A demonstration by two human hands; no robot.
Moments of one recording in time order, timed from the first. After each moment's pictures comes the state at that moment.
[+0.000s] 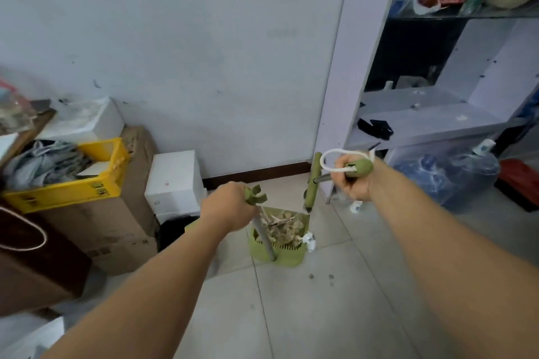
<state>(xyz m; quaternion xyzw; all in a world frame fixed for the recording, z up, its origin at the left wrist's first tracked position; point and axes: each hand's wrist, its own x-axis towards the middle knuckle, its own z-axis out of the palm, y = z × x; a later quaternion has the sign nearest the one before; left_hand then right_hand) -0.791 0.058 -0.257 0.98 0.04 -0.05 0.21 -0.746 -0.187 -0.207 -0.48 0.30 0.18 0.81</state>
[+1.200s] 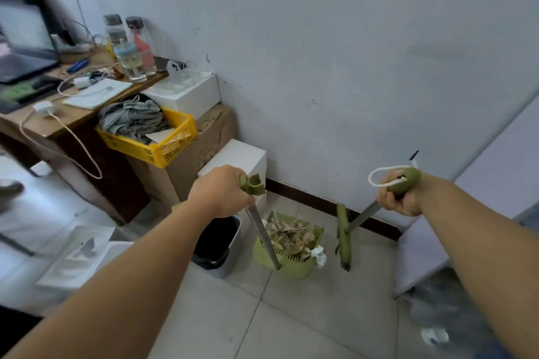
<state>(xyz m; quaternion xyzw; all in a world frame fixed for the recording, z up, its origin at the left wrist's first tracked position) -0.578 0.036 -0.236 0.91 0.33 -0.02 0.24 -0.319 -0.204 -0.264 -0.71 0.19 0.44 0.52</state>
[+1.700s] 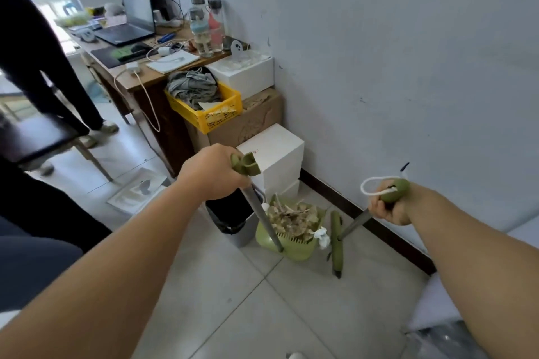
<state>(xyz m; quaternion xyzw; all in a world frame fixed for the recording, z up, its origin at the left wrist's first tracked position) -0.584 -0.048 -0.214 0.84 0.49 0.06 0.24 -0.268 -0.197 -0.302 -0.64 0.12 0.61 0.45</state>
